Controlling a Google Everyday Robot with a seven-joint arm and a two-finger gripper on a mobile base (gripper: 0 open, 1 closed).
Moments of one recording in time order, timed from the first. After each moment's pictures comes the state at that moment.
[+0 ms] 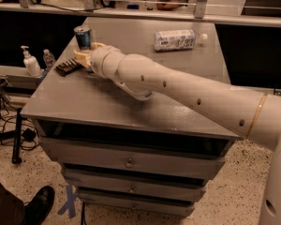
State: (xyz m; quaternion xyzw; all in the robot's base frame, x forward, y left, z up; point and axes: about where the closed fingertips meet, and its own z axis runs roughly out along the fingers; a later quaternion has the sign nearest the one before) arm 0.731 0.174 0.874 -0.28 0.69 0.25 0.62
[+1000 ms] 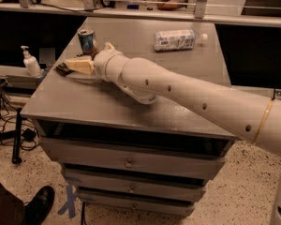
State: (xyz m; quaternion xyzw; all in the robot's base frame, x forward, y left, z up) arm 0.721 0.166 0.869 -0.27 0.69 0.26 0.62
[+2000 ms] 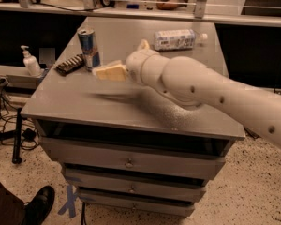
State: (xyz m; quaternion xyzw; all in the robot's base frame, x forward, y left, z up) arm 0.662 0.064 0.895 -0.31 0.70 0.19 0.62
